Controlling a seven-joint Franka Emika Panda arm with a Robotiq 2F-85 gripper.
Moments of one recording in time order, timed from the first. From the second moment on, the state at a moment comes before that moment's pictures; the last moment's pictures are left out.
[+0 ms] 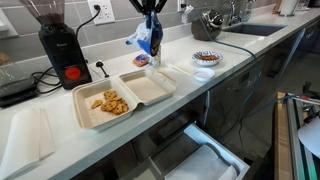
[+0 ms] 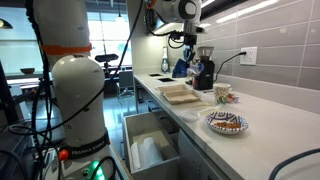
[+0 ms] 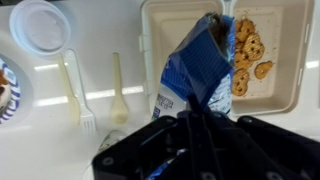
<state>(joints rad) 0.07 -0.05 0.05 -1.99 0.09 1.97 0.50</state>
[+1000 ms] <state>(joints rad) -0.07 -0.24 -0.01 -2.15 -0.04 1.93 0.48</state>
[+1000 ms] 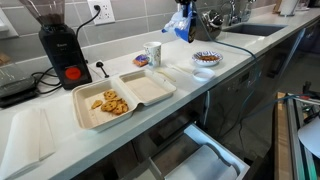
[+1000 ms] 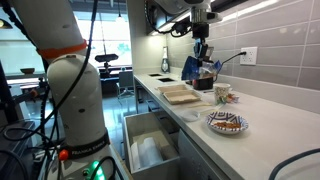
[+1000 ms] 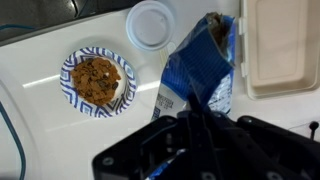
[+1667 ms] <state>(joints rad) -0.18 -0.18 -0.11 -2.12 -0.07 1.95 0.41</state>
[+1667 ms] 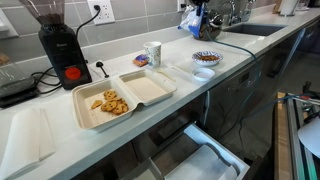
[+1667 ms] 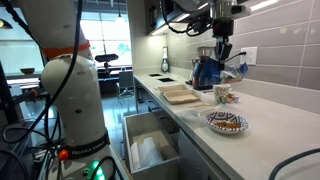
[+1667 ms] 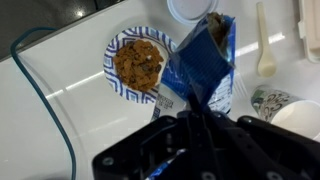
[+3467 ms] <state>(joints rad) -0.18 0.30 -0.15 -1.89 0.05 2.22 0.30</state>
